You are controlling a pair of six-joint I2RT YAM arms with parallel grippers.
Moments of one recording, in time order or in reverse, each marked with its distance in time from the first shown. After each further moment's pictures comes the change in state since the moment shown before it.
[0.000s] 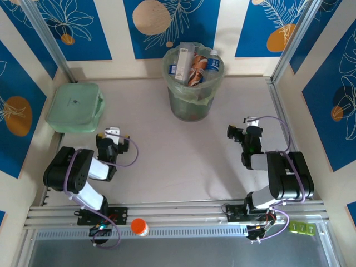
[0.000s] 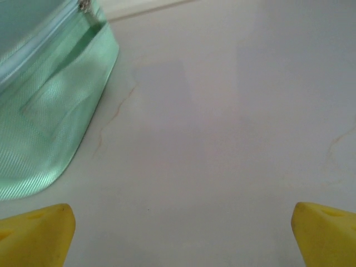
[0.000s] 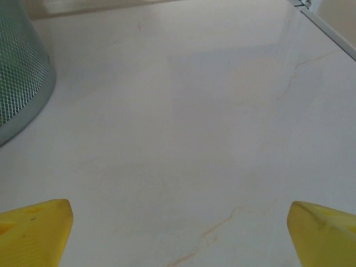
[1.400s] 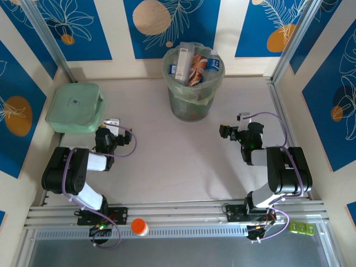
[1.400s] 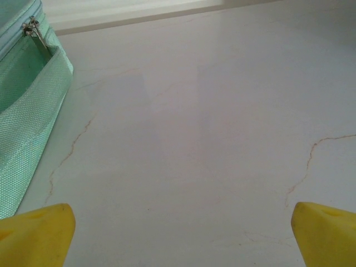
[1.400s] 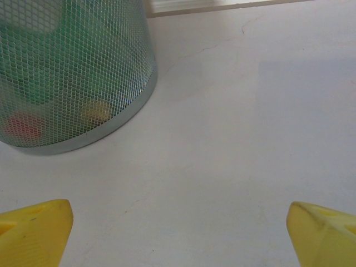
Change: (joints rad) left arm 0.061 -0.019 0.120 -0.164 0.192 -0.048; right arm -0.008 0.026 0.067 -0.027 -0.309 -0.044
